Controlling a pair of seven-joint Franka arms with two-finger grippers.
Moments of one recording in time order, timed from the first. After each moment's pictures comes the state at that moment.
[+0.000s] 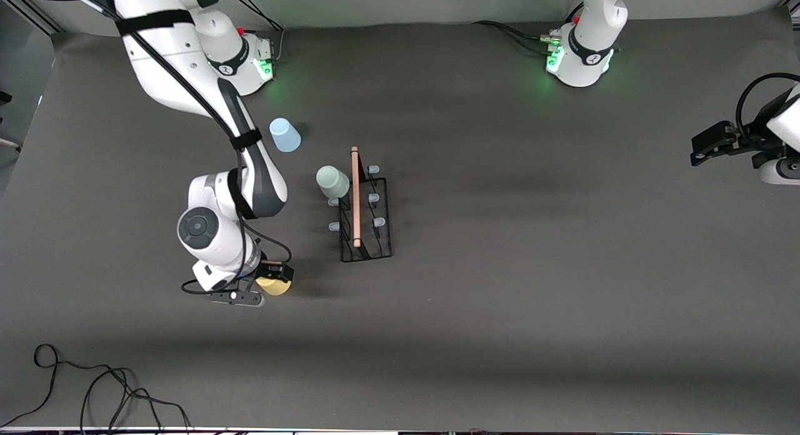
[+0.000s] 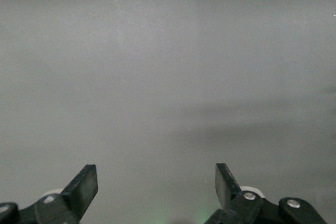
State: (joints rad) left arm -0.02 0.03 -0.01 -1.54 0.02 1.51 0.05; right arm 0.52 0.65 -0.29 -1.73 0.18 2.40 0.29
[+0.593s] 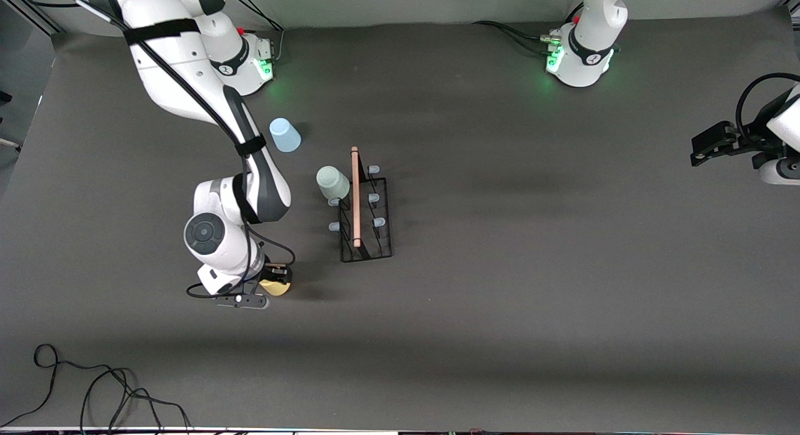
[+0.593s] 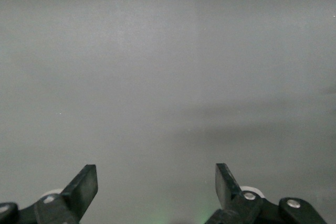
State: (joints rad) left arm -0.02 0.03 -0.01 -1.54 0.02 1.52 0.05; right arm 0.52 0.64 -0.29 -1.69 0.19 2.33 0.27
